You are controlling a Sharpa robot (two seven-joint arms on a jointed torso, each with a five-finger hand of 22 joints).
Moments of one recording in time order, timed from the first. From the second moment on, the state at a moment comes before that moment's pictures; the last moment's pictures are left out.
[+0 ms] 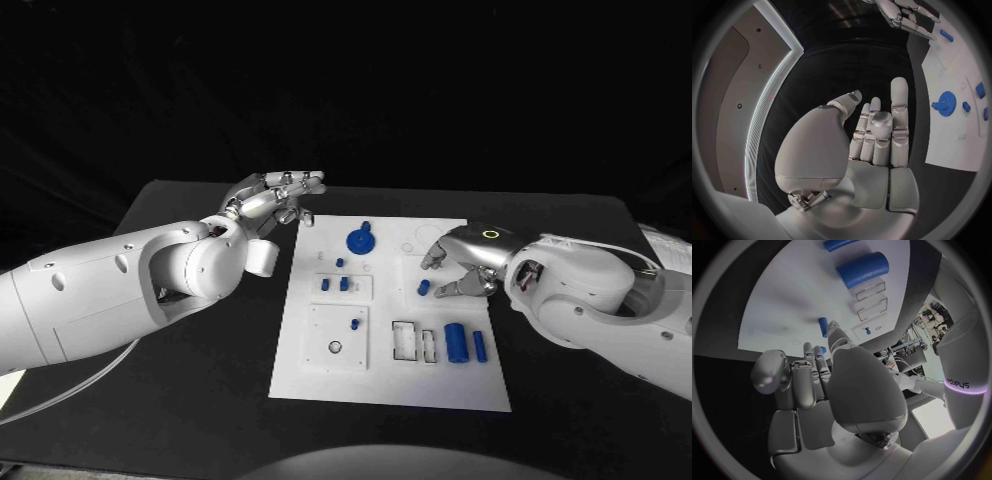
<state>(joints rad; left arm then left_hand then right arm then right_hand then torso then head) 1.18 -0.89 -0.02 1.58 0.09 -0.27 0.39 1.35 -0.17 0.43 0.05 0.17 1.01 0.19 0.10 0.07 1.13 0.11 0.16 0.09 1.34 0.01 1.22 0.82 0.16 1.29 0.11 0.58 0.75 1.08 -0.96 0.06 1.77 -1.82 -0.07 -0.22 1.49 -0.11 0.08 0.16 0.09 1.00 0.11 0.07 0.07 0.99 0.09 0.14 0.06 1.47 0.00 1.37 1.27 0.12 1.40 0.11 1.20 0.99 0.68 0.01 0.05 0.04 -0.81</state>
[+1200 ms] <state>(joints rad) 1.18 -0.89 -0.02 1.58 0.09 -0.27 0.39 1.36 -0.17 0.43 0.05 0.17 1.01 0.19 0.10 0.07 1.12 0.11 0.16 0.09 1.34 0.01 1.22 0.82 0.16 1.29 0.11 0.58 0.74 1.05 -0.90 0.06 1.72 -1.83 -0.05 -0.19 1.50 -0.09 0.36 0.13 0.06 1.14 0.12 0.07 0.08 1.20 0.07 0.10 0.06 1.46 -0.02 1.38 1.26 0.12 1.41 0.08 1.20 1.00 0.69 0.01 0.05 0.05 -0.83</state>
